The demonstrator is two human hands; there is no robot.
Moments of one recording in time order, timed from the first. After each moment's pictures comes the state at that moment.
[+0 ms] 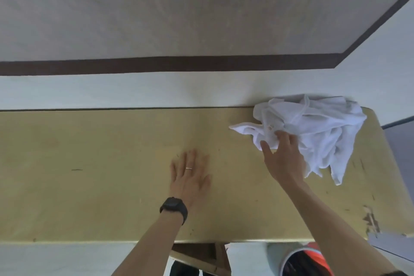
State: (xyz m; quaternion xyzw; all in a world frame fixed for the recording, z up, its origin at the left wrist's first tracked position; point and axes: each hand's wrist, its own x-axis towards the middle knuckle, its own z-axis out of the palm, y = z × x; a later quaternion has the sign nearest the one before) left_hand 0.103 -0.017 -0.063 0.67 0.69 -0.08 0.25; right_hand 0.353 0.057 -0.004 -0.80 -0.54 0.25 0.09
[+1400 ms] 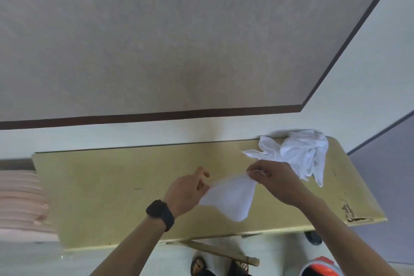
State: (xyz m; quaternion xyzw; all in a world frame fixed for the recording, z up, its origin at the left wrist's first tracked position) left_hand -0.026 -0.070 0.182 0.73 0.59 0.08 0.33; right_hand 0.250 -0.059 0.234 -0.61 -0.68 0.37 0.16
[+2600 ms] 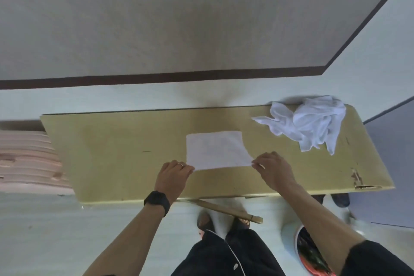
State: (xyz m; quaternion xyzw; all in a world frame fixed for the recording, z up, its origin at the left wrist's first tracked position) left_hand -0.085 -0.125 0.069 0.81 0.59 0.07 0.05; right_hand 0.249 -0.084 0.085 -0.64 -0.74 0.20 0.01
